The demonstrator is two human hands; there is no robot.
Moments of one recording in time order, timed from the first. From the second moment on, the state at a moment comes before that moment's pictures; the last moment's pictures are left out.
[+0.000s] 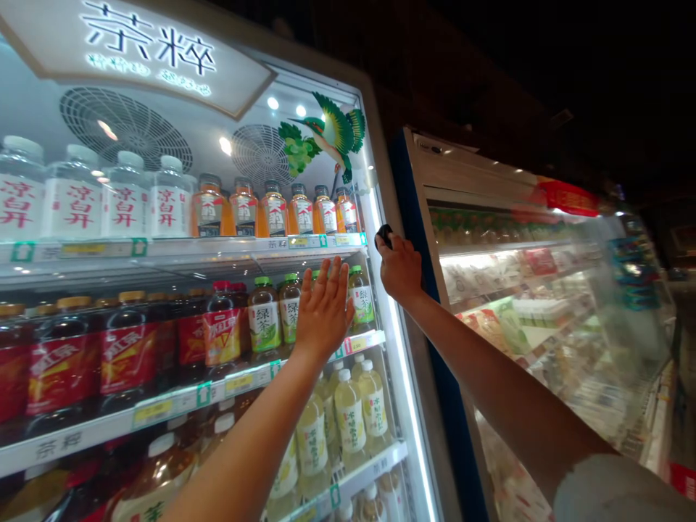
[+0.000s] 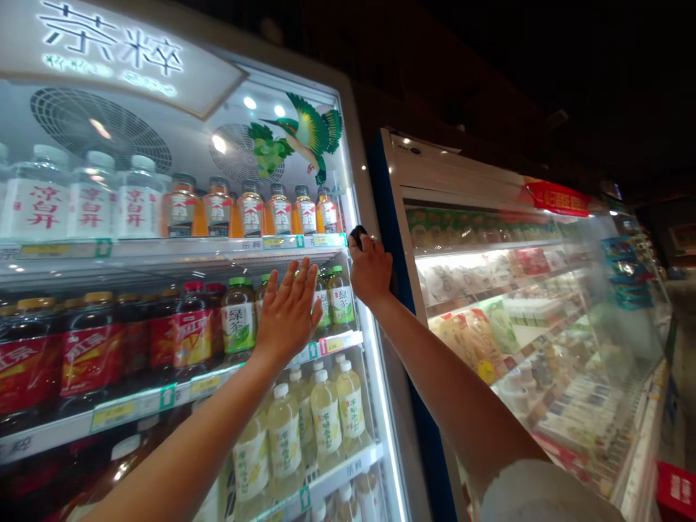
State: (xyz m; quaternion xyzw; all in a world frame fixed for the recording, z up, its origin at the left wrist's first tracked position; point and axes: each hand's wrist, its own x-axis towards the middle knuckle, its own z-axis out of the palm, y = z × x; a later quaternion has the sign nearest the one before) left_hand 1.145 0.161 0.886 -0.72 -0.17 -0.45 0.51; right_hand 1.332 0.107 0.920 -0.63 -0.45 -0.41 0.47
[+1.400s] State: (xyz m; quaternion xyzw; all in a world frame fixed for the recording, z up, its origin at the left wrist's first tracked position) left_hand 1.140 0.163 0.890 -0.74 -0.16 -0.44 0.48; right_hand 1.356 0.120 0.930 -0.54 -0.50 -0.41 0.54
